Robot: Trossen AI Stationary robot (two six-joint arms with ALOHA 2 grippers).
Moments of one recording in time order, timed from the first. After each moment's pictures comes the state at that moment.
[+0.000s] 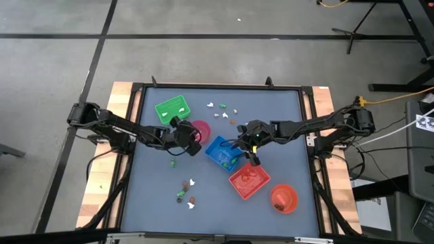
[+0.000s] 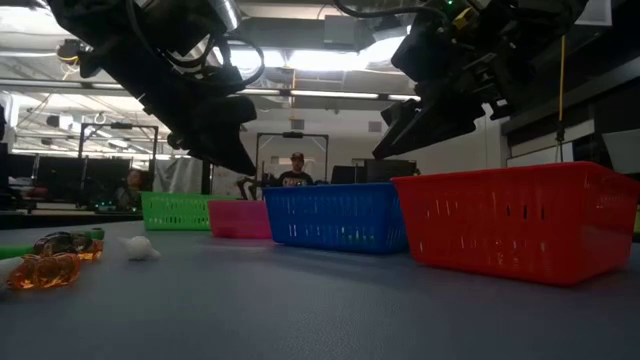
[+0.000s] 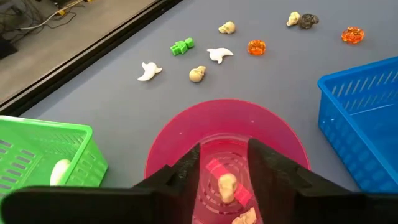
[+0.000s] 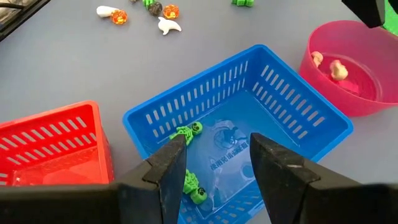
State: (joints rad) left arm -0.06 1.42 0.59 0.06 -0.68 -0.44; right arm -0.03 1.49 0.76 0.05 -0.30 -0.27
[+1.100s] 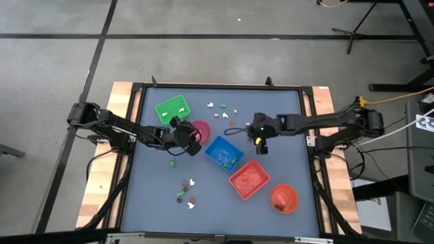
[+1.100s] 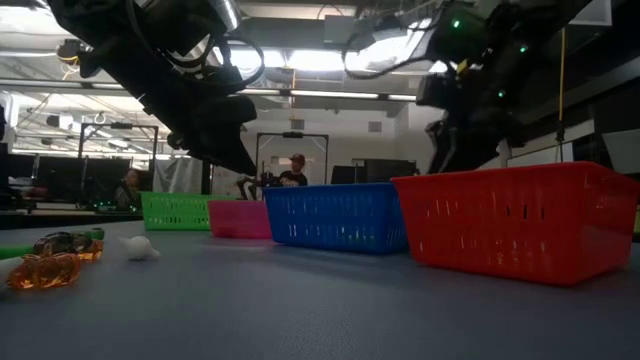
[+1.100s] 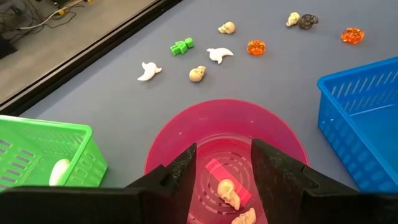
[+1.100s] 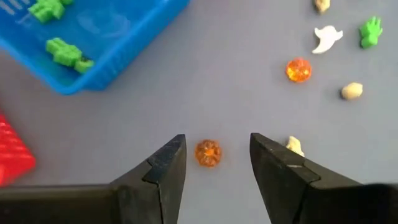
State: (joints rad) left arm -0.06 1.42 0.59 0.06 -0.68 -0.44; right arm -0.14 1.37 0.76 -0.37 0.03 -0.24
